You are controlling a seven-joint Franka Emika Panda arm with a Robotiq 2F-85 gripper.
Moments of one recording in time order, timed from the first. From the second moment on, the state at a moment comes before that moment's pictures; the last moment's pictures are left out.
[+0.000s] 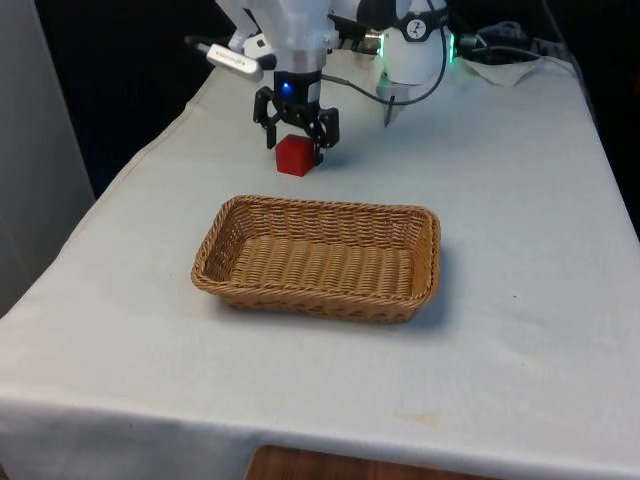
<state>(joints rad) 0.17 0.31 -0.52 -2.59 0.04 2.87 -0.08</state>
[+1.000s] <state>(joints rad) 0.17 0.32 -0.52 -2.59 0.04 2.88 -0.08</state>
